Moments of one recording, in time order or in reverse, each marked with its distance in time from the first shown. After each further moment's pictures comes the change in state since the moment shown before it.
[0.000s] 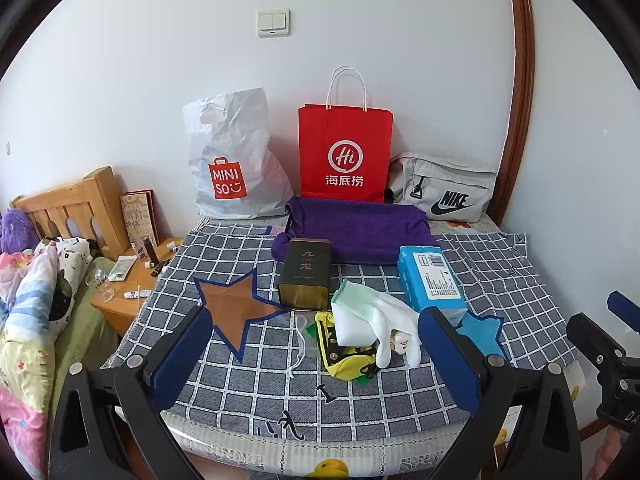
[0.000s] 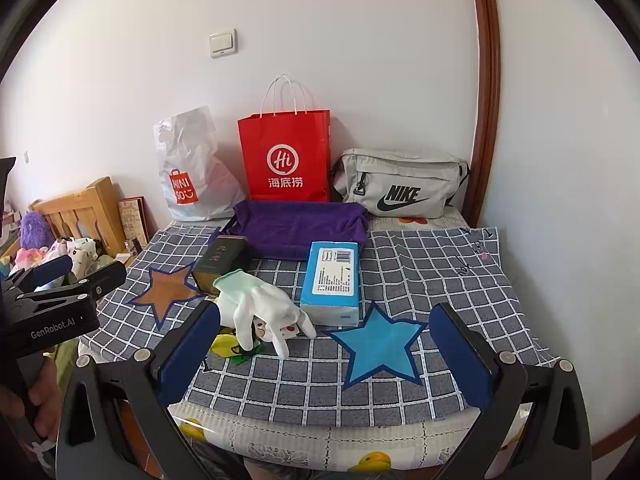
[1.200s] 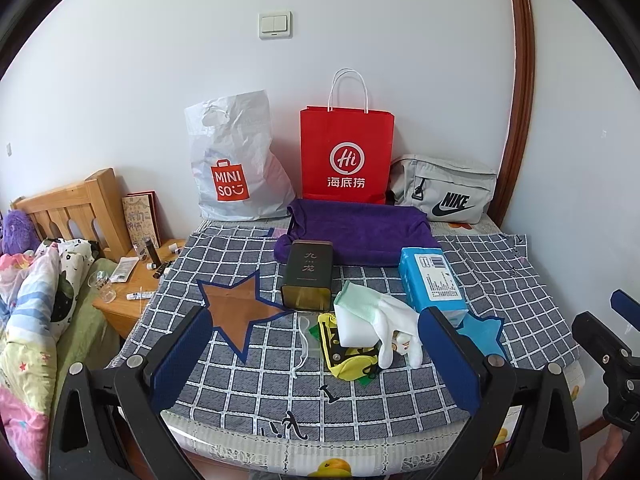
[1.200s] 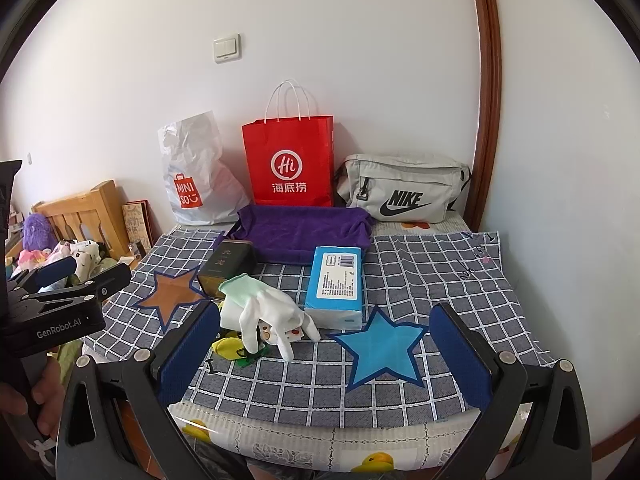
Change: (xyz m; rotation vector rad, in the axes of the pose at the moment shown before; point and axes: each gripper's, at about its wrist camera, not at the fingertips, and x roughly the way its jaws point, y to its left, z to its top) left arm -0.002 0.002 -0.002 -0.002 -0.006 -0.002; right arm -0.006 0.003 0.000 -0.001 -0.017 0.009
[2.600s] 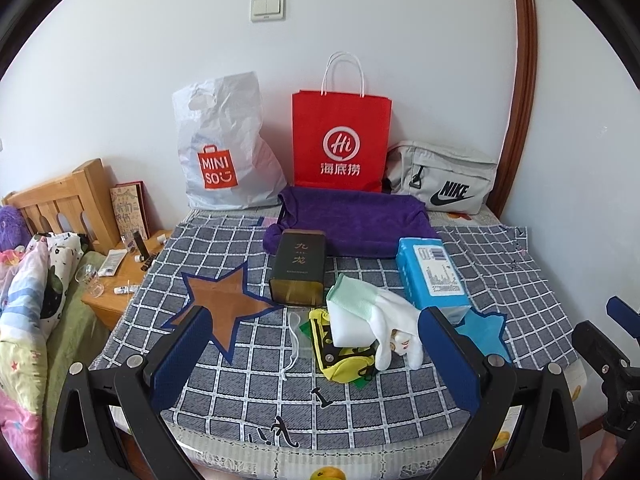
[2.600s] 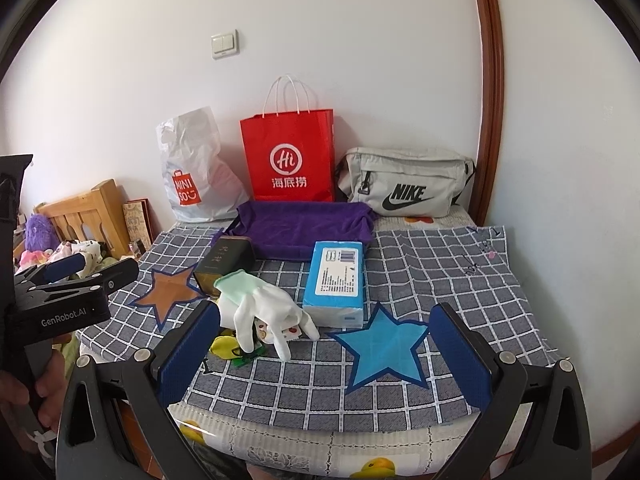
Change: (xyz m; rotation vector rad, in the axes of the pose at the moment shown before) left arm 0.035 0.001 0.003 -0.004 0.048 -0.019; right arm 0.028 -0.012 -0.013 0.019 0.014 0.028
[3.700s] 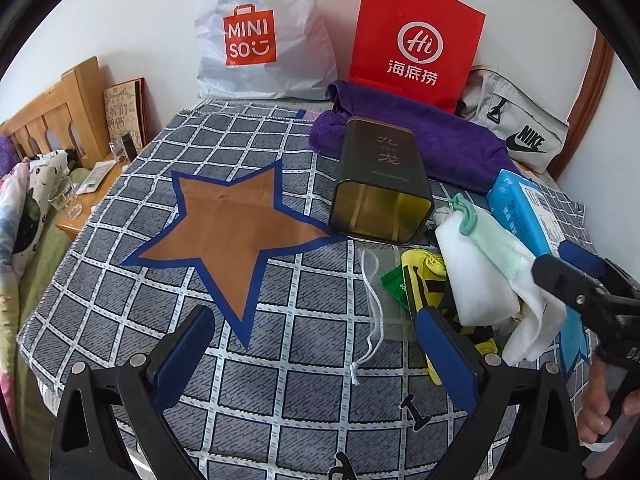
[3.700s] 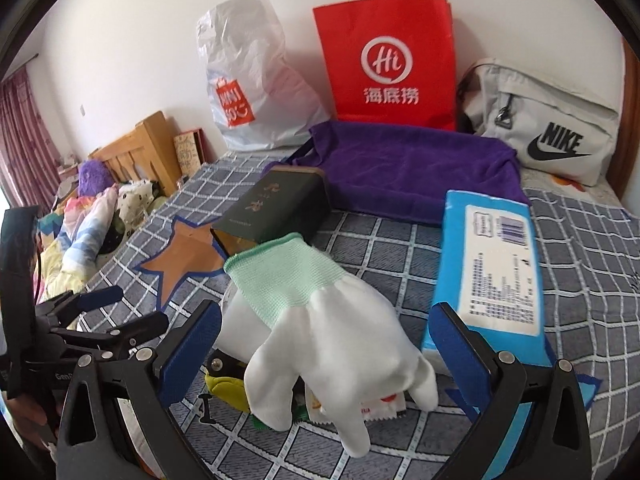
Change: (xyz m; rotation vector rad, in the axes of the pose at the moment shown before) left arm 0.159 0.073 -0.058 -0.132 0.251 0.001; right arm 0.227 0.067 -0.012 -0.136 0.239 0.315
